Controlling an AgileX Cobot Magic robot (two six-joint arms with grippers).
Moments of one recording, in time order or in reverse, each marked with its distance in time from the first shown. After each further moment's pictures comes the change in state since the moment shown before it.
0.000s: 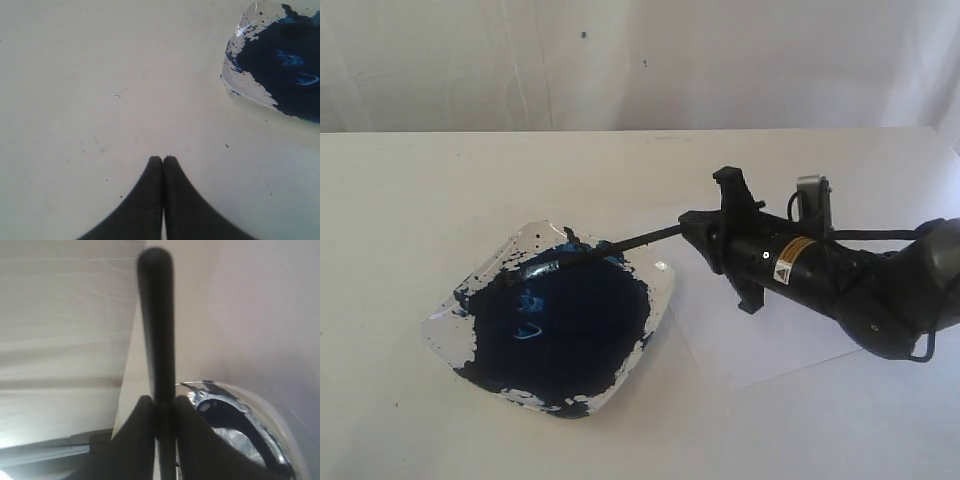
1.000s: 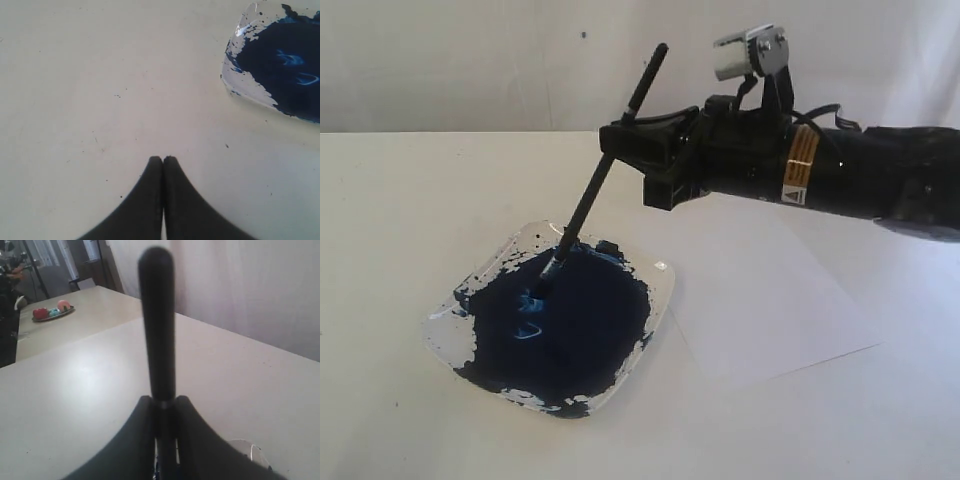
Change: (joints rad) left arm 0.000 0.000 0.000 0.000 0.000 0.000; right arm 0.000 -0.280 -0.189 -0.683 -0.054 -0.705
